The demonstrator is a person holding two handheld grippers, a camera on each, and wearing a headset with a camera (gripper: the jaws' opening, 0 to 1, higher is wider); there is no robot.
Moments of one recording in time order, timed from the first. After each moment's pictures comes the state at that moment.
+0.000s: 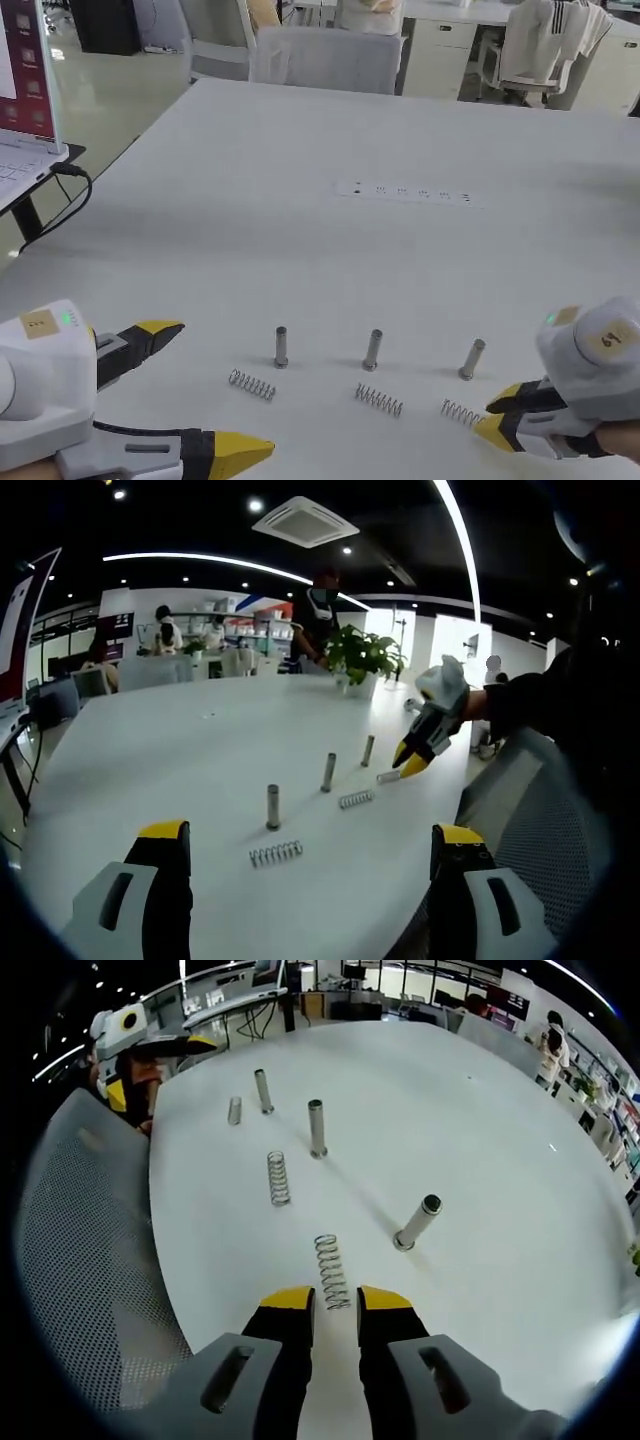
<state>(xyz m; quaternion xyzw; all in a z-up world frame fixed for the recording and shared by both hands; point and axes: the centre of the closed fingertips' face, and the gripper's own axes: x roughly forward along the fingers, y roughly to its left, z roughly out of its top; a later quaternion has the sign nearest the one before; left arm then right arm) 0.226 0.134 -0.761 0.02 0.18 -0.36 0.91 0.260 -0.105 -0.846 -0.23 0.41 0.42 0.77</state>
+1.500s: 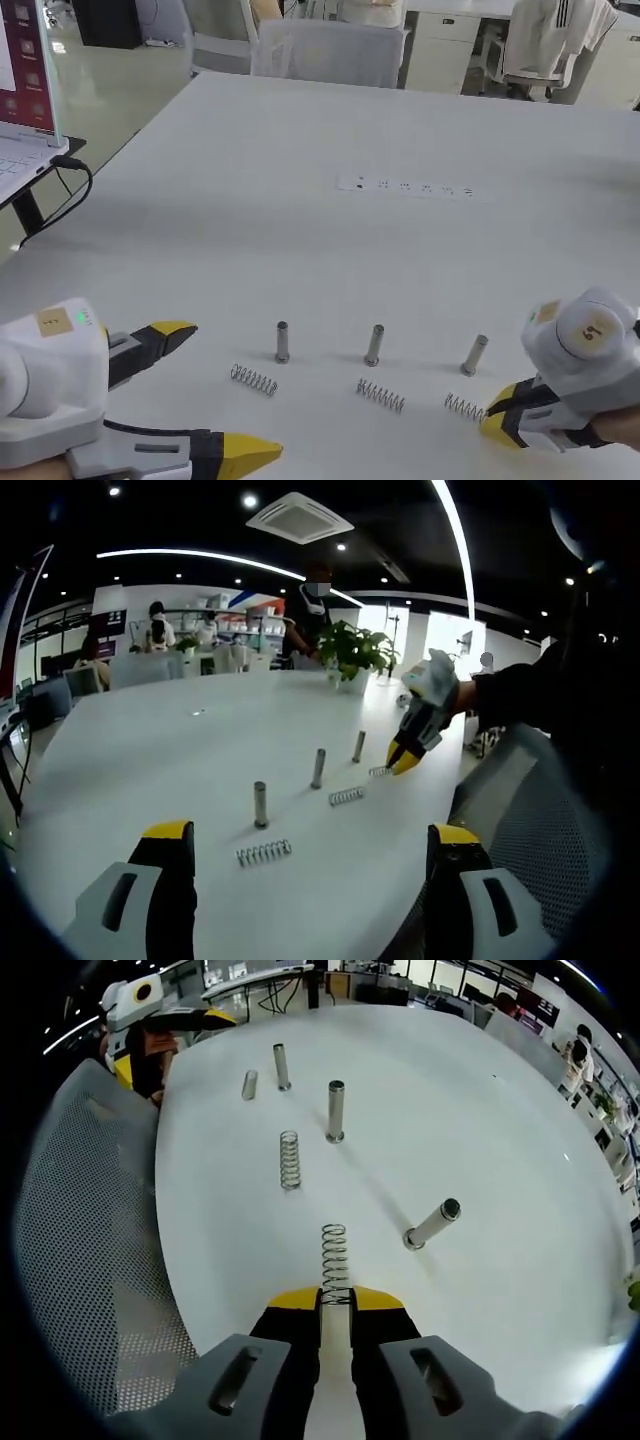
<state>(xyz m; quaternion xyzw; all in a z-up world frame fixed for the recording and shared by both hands) 0.224 0.124 -0.765 0.02 0.19 -0.38 0.91 0.255 -0.107 -0.846 -0.27 0.43 0.44 0.74</state>
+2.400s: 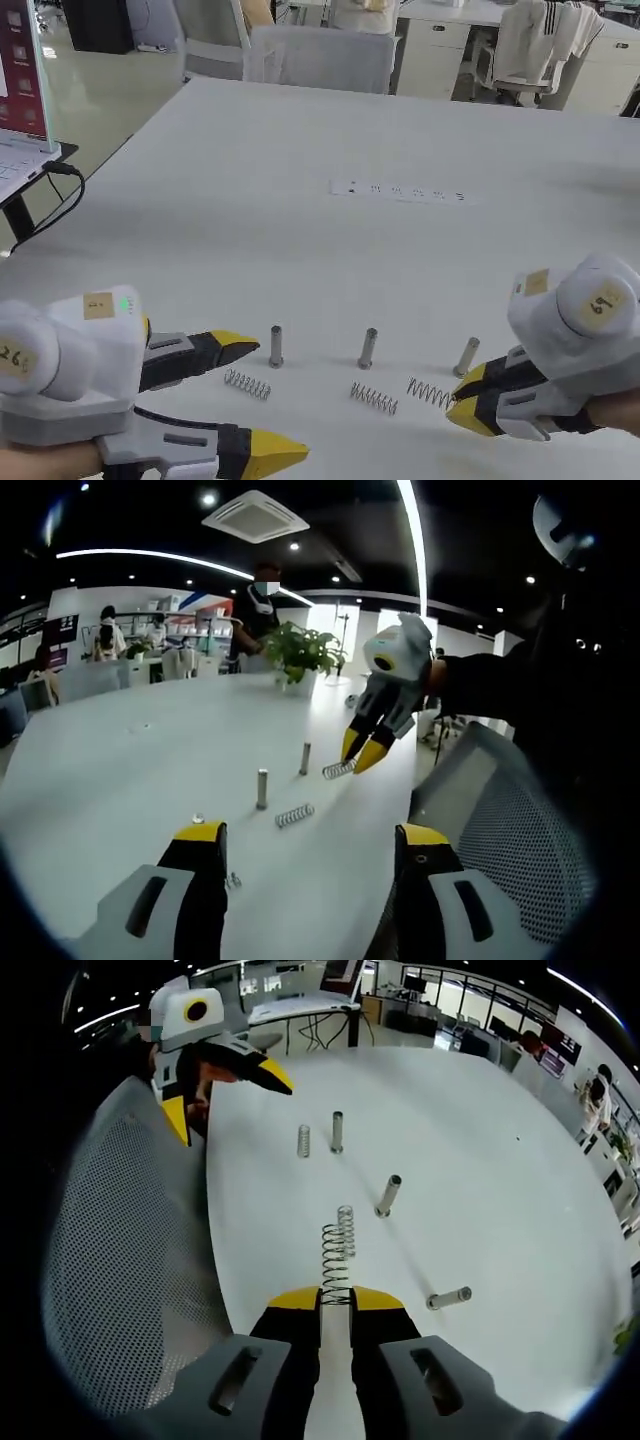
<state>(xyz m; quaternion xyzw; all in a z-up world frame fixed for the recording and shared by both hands) 0.215 0.078 -0.749 0.02 0.18 -0.49 0.85 0.231 -0.051 -0.785 -0.27 0.37 0.51 0.73</state>
